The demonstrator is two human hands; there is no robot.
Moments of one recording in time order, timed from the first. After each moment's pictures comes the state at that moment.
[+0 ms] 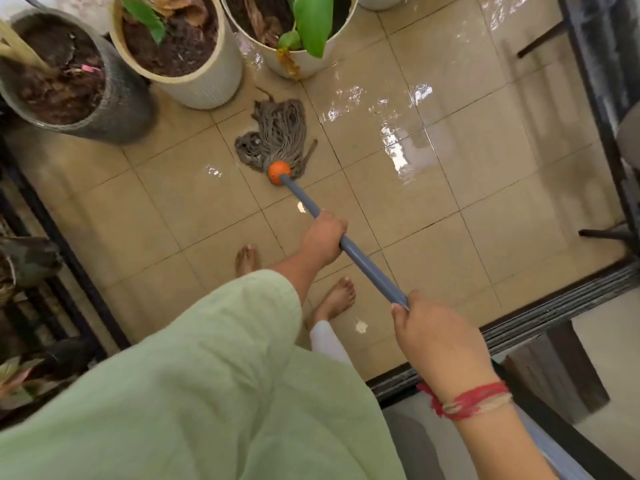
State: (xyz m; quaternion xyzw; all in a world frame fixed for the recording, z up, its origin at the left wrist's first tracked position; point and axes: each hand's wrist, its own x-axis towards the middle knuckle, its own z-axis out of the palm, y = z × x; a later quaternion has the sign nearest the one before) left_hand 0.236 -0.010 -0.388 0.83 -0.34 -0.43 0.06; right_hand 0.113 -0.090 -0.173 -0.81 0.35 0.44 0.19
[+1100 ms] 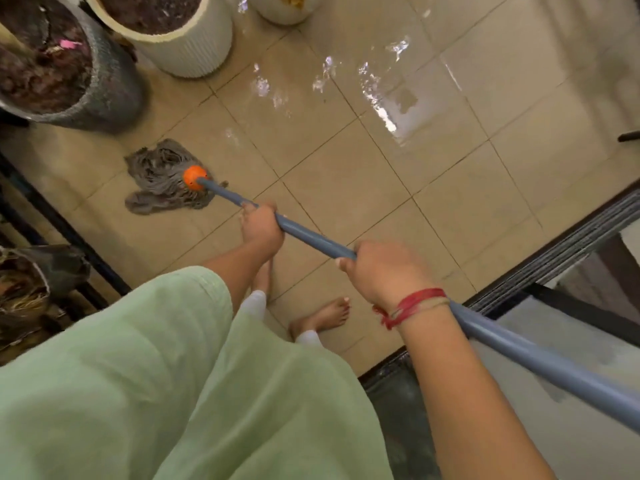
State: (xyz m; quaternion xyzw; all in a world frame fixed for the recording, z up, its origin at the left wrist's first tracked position) left_hand 0.272 0.190 -0.436 0.90 -0.15 -0.40 0.05; right_hand 0.157 0.058 -0.240 -0.79 0.33 0.46 0.24
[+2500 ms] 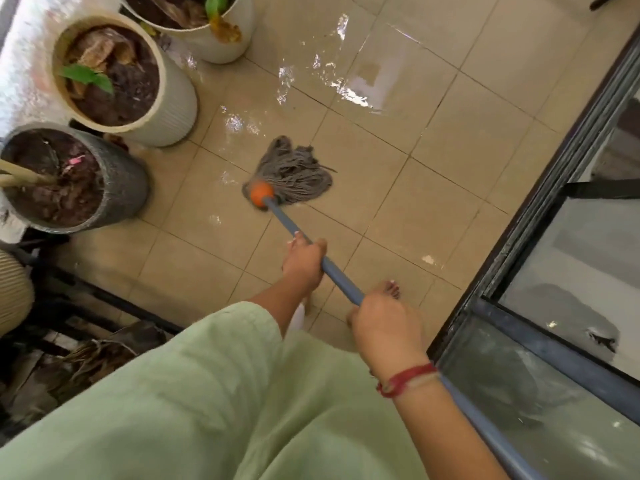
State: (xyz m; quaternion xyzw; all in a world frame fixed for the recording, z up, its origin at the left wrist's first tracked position) left_hand 0.248 0.219 -0.386 0.76 -0.45 -0.46 -0.10; right_hand 0.138 0.188 -0.206 -0.67 0.56 0.38 0.30
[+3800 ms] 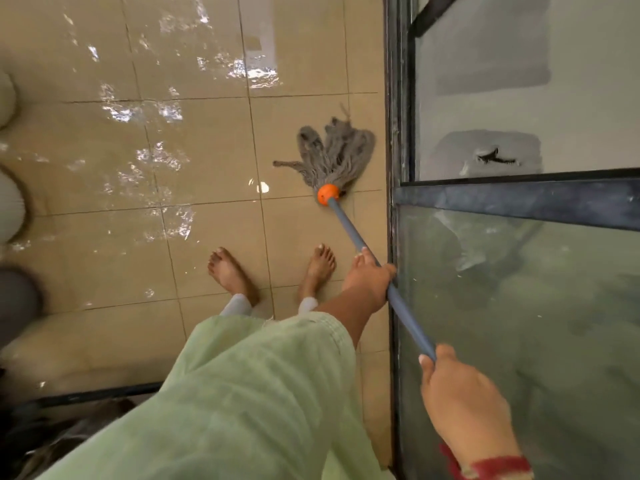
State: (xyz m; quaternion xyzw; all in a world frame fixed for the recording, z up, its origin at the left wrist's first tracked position) left_hand -0.087 0.267 -0.331 0.40 -0.72 -0.51 -0.24; right_hand -0.145 0.331 -0.149 -0.37 0.78 0.36 0.36
